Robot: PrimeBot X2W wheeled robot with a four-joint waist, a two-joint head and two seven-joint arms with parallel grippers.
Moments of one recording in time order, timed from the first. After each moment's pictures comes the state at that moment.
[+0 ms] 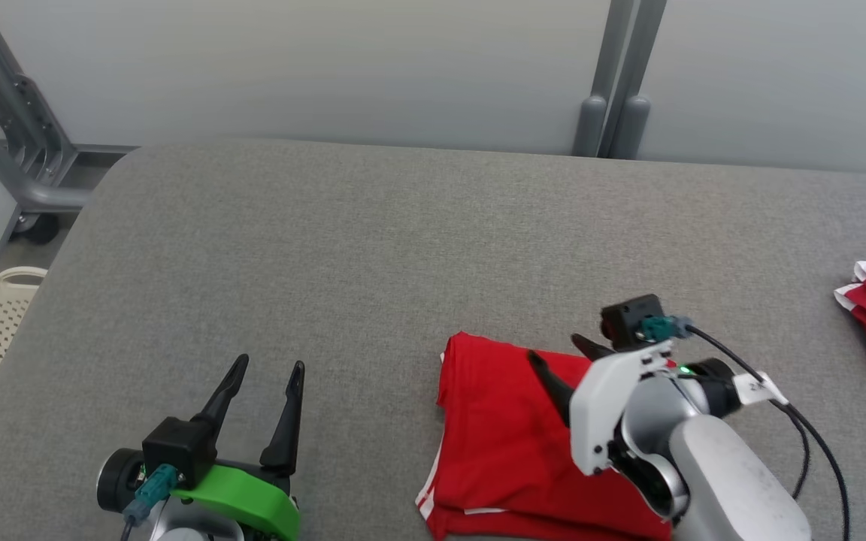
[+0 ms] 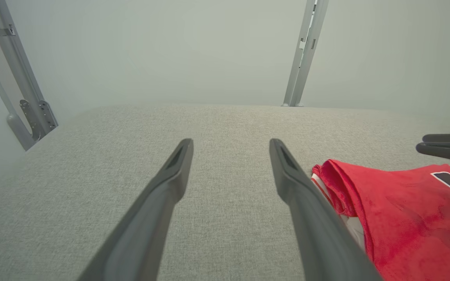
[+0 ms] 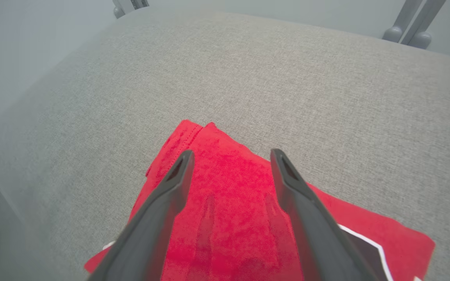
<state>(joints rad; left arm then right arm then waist) -0.10 0.16 -0.27 0.31 -0.30 -0.13 -0.26 -0.35 -0.05 0.36 0.38 0.30 0.13 0.32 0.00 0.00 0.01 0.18</state>
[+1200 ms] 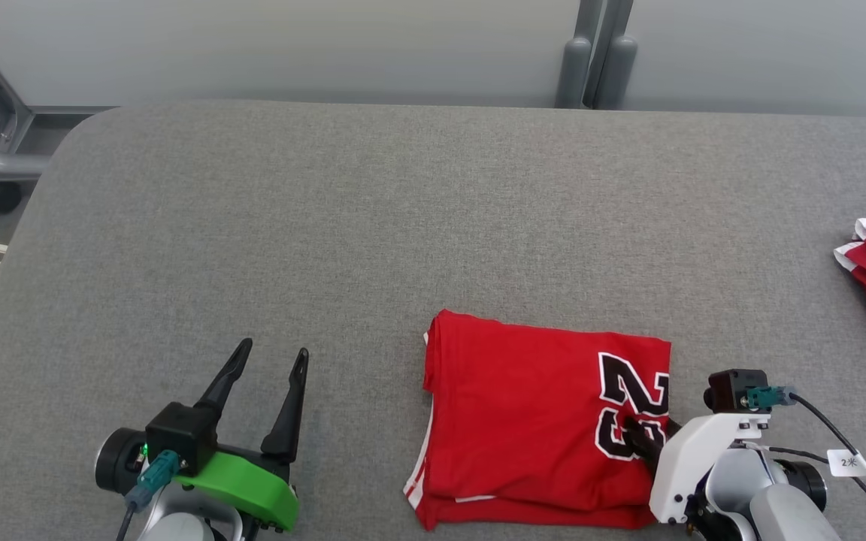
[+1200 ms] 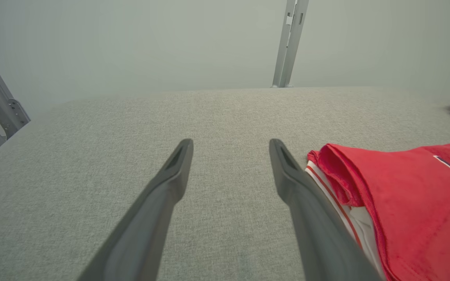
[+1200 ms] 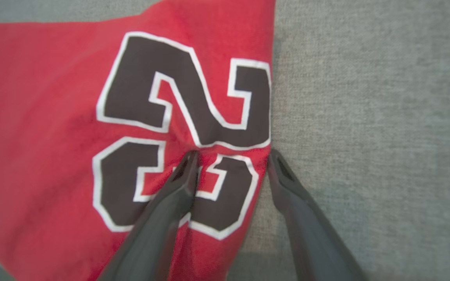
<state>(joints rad) -0.14 0.18 -0.29 0.30 -0.29 -0.13 -0.26 -0.13 -0.05 0.06 0.40 0.34 0.13 0.36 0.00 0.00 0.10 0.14</state>
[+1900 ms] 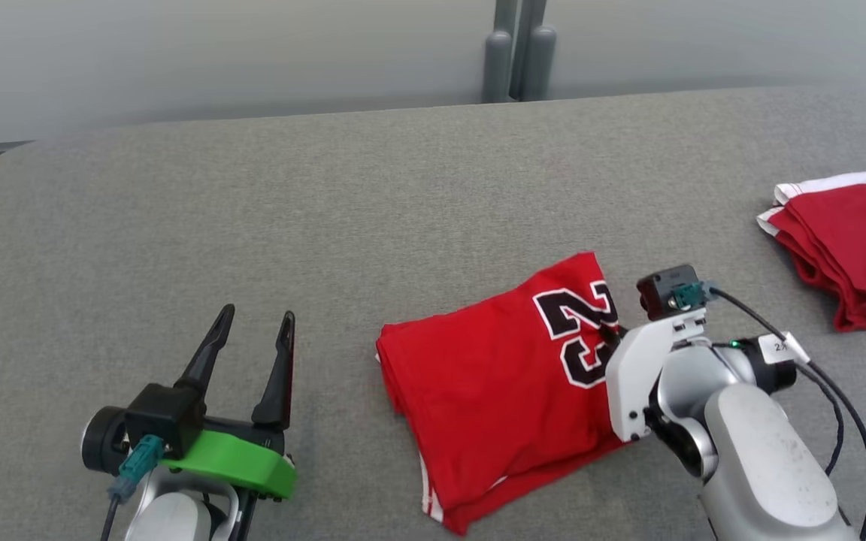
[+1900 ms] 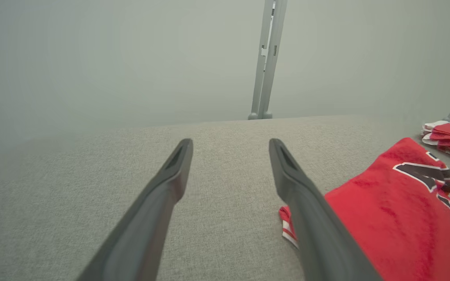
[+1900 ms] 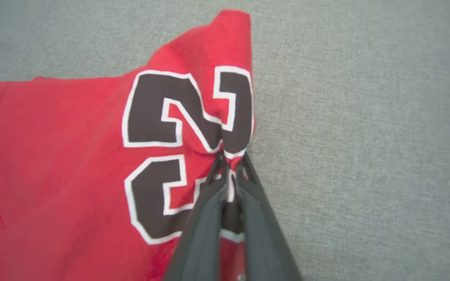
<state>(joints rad) -0.14 0.14 -0.23 0.23 -0.27 -0.11 -0.26 -0.33 -0.05 0.14 0.33 0.11 0.13 0.49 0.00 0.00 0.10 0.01</state>
